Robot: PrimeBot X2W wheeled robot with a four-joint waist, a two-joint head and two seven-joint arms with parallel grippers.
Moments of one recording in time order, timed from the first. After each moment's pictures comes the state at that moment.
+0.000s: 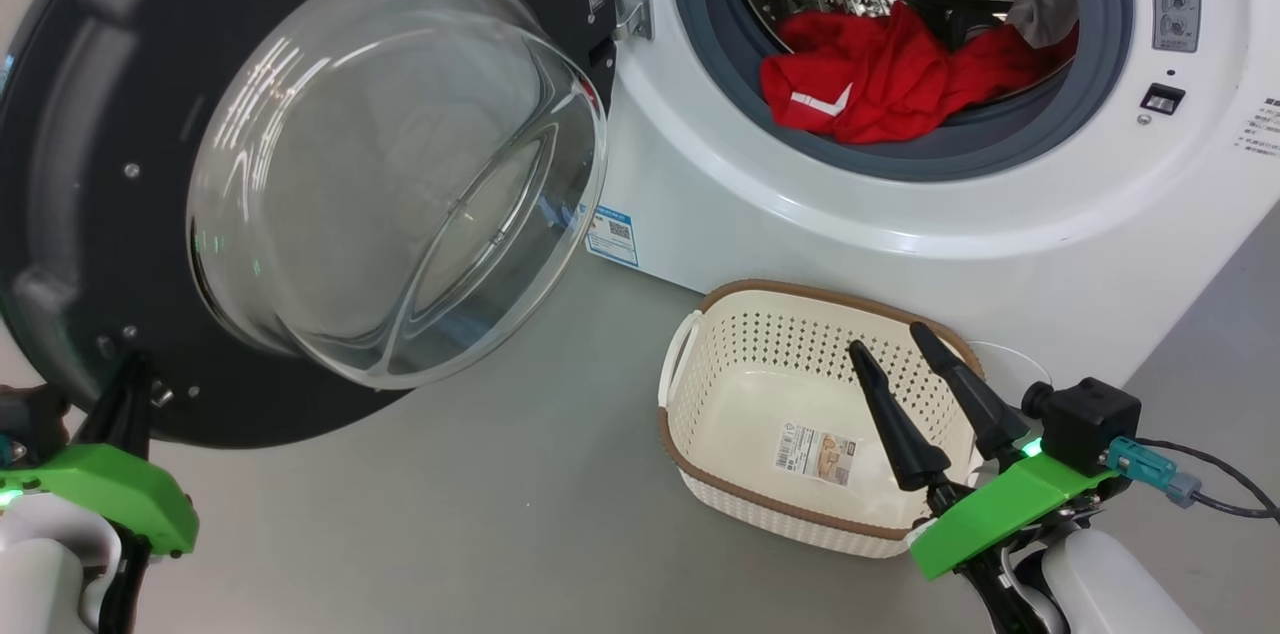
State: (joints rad) left arm -0.52 0.38 -0.28 0.84 -0.48 -0.13 -0.24; right arm -0.26 -0.21 0.30 0.29 0.53 0.13 -0.25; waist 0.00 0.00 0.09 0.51
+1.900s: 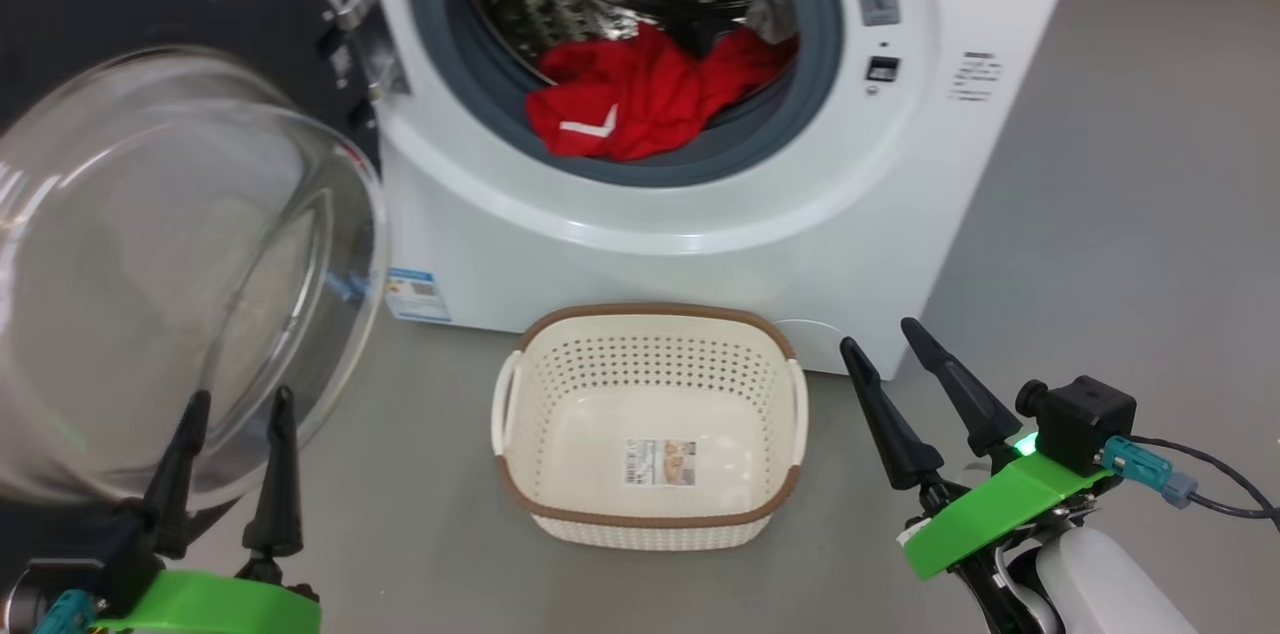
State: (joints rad) left arm -0.08 0.31 -0.23 0.08 -0.51 0.06 -0.25; right arm -0.26 -0.21 0.31 0.27 0.53 0.13 -0.25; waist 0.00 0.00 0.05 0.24
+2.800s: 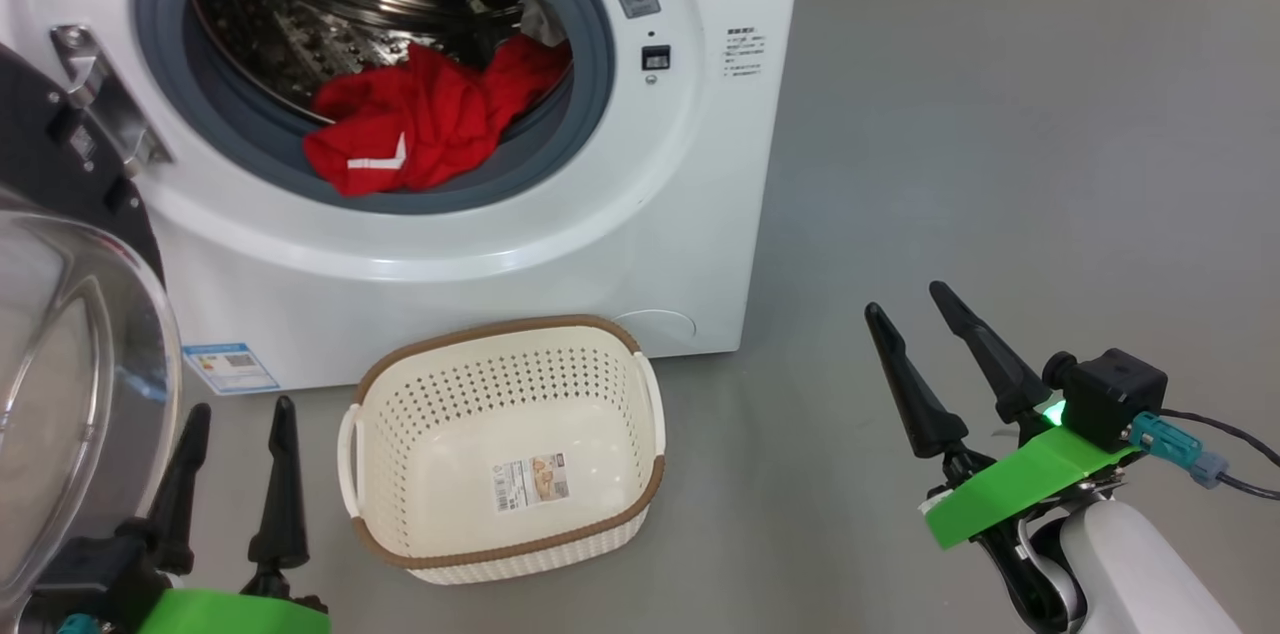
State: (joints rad) left arm -0.04 0.24 -0.17 0.04 -0.46 0.05 -0.25; right arm -0.29 -0.23 0.27 0.24 0.48 0.13 -0.25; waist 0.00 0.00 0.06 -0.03
